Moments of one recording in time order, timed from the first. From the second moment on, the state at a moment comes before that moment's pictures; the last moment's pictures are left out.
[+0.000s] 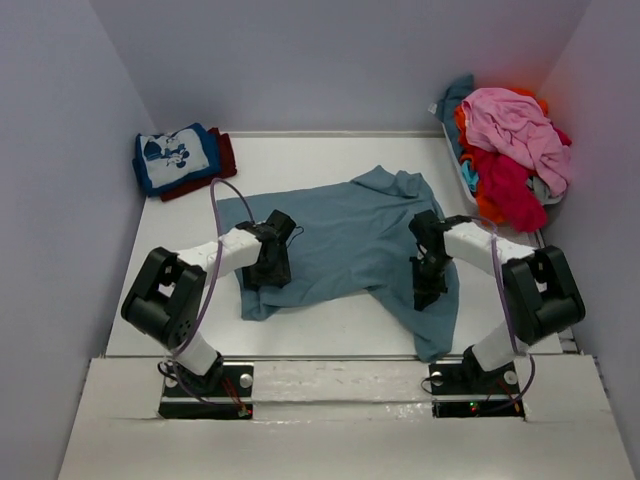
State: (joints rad) left arm -0.55 1.60 0.91 -0.70 -0.22 -0.68; right arm 0.35 1.62 0.93 -0.95 -0.14 0.48
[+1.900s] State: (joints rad) left arm -0.30 1.90 1.52 -0.82 -0.28 -0.55; right arm 0.05 2.45 2.49 -1.08 -0.09 0.58
